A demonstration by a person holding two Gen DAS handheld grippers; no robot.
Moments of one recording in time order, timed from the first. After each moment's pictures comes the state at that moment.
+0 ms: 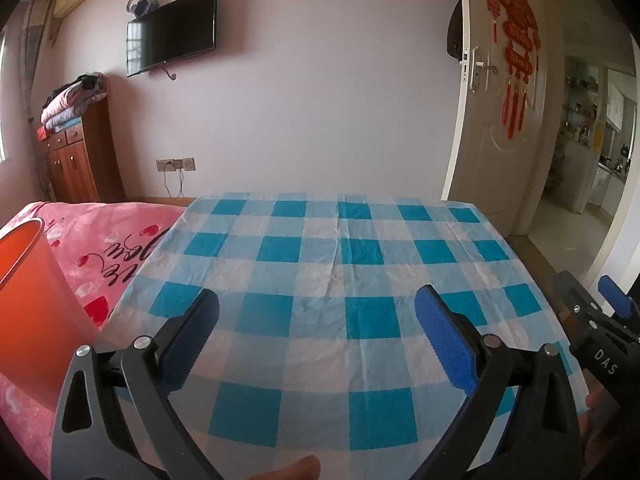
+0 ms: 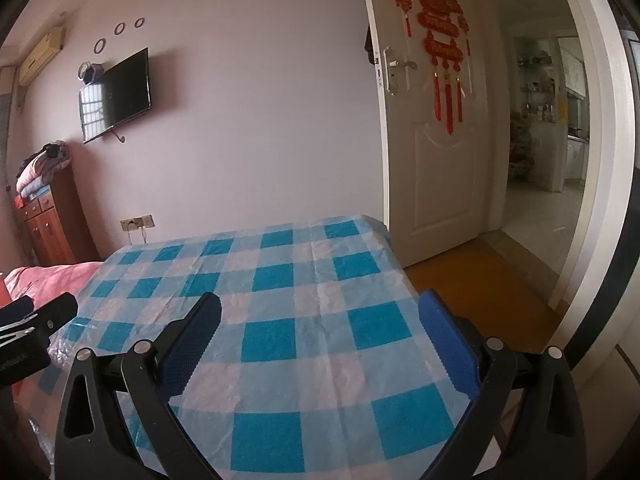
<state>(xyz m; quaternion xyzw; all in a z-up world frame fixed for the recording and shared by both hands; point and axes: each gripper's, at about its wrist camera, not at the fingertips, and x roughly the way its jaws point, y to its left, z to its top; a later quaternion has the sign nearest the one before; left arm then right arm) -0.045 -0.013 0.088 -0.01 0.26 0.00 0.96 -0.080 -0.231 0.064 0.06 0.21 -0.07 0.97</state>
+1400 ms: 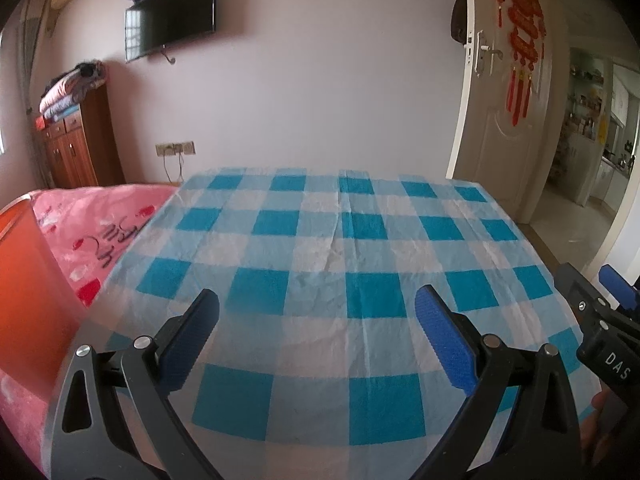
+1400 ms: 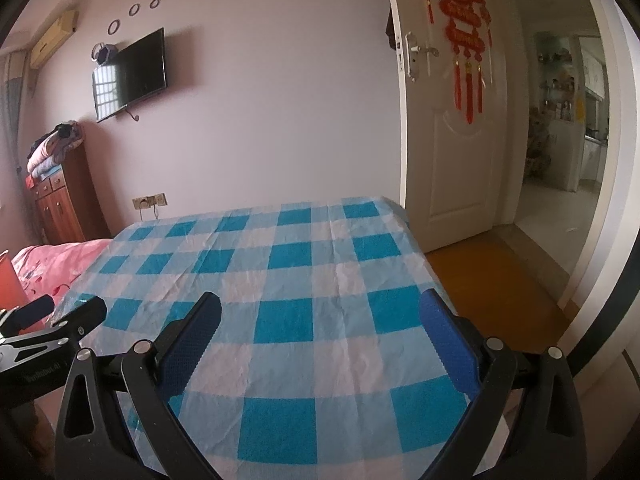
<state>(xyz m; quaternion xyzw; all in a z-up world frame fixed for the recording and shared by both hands) -0.034 -0.014 0.059 -0.02 0.30 0.00 0.95 -0.068 -0.218 0.051 0.05 0.24 -0.04 0.97</state>
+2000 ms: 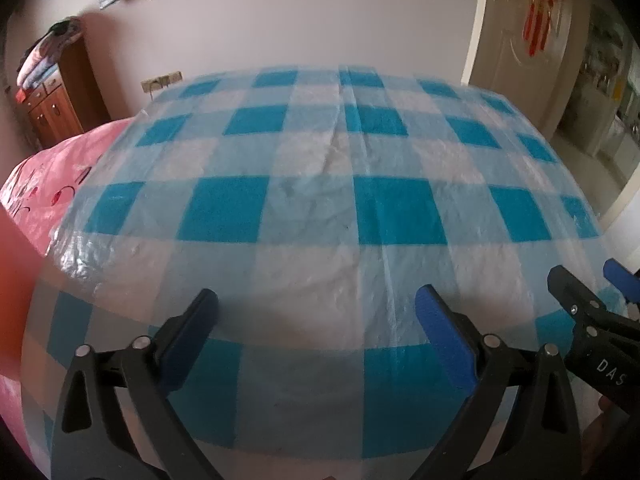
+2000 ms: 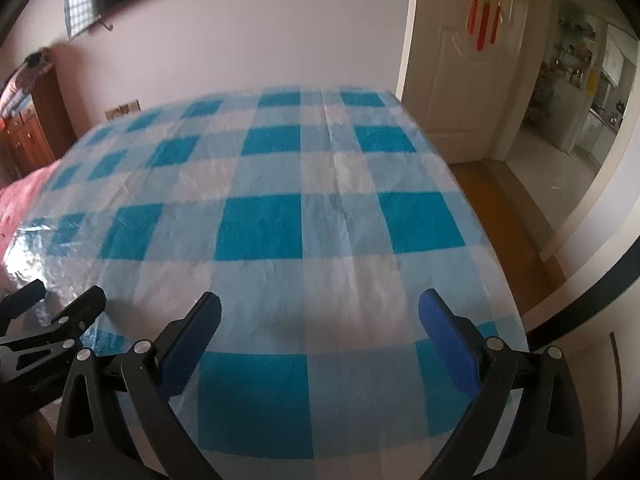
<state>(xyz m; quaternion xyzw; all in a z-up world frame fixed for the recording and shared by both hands) 0.011 -0.024 -0.009 0.01 0.43 0.00 0.90 -0.017 -0.206 -0.013 0.01 0.42 -0.07 0.90</state>
